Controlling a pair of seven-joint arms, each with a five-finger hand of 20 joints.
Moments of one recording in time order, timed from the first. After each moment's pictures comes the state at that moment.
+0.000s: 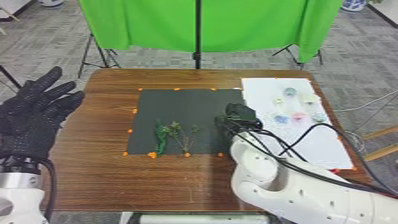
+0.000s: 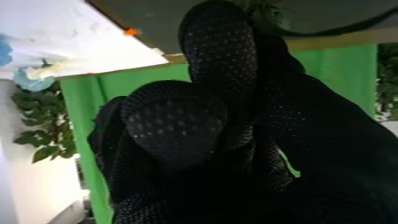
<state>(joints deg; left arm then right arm) 137.6 -49.9 -108.6 -140.4 32.4 23.8 17.1 -53.2 -51.3 15.7 -108.8 -122.5 6.5 67.2</state>
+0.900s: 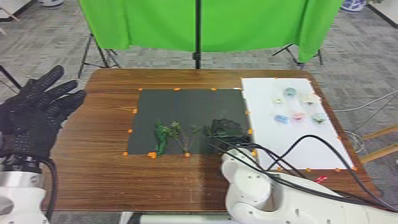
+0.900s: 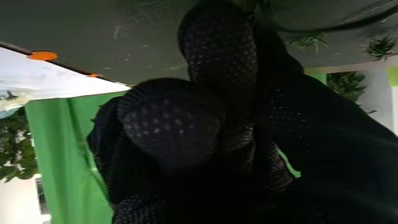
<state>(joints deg) 136.9 -50.2 -108.3 -140.9 32.5 24.0 16.0 -57.2 -52.6 13.8 -111.1 -125.1 4.6 64.3</state>
